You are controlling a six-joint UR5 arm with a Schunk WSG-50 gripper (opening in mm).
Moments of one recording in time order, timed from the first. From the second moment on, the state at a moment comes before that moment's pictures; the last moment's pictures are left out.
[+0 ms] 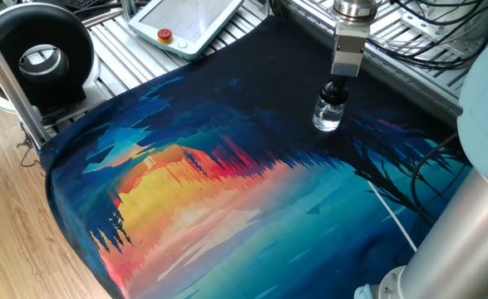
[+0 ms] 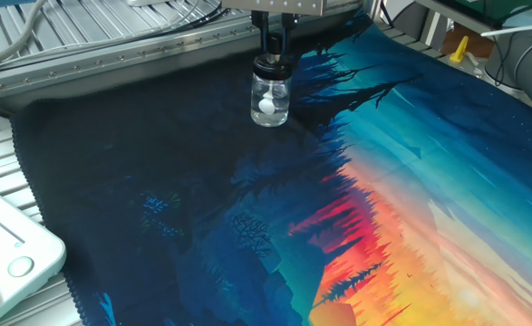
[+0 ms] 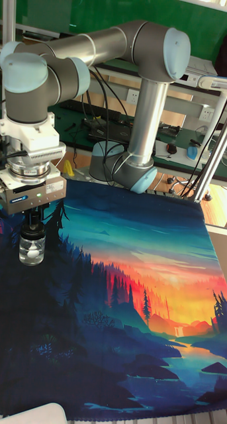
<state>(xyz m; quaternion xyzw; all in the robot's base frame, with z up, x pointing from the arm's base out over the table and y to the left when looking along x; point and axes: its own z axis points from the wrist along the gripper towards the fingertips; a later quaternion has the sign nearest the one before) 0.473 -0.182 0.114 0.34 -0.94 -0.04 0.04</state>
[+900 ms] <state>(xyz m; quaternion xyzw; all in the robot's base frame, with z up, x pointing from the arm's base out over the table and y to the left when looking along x) 0.468 -0.176 0.115 0.39 -0.92 -0.03 0.06</state>
